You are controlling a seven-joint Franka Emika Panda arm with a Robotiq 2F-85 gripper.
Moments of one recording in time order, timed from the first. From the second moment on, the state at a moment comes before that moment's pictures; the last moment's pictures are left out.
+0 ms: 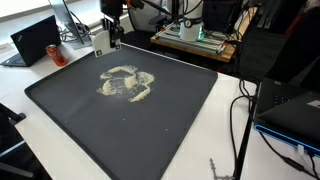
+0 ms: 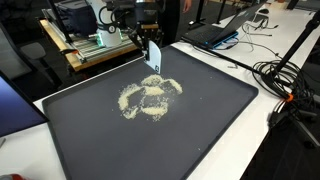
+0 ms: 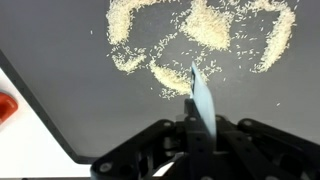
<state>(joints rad) -0.06 0.07 -0.09 -2.31 -0.26 2.64 0.24</state>
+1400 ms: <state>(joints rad) -0.05 0.55 -0.14 -2.01 -0.10 2.79 0.24</state>
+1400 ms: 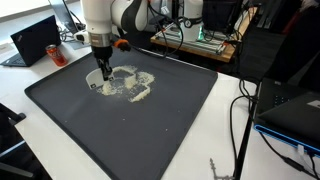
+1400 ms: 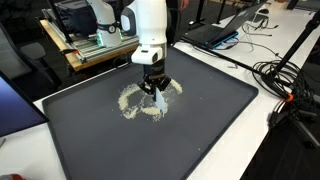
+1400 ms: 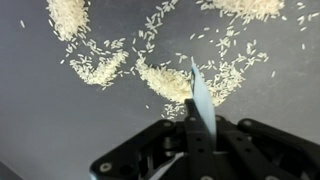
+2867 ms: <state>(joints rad) -0.06 0.65 -0.16 -1.90 -0.06 2.73 0.25</state>
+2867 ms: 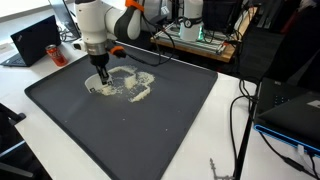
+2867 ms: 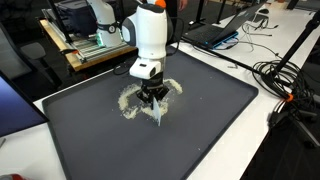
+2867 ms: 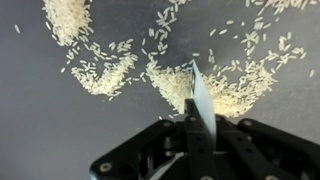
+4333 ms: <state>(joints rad) -0.10 0.66 -0.23 -1.90 -0.04 2.73 0.28</state>
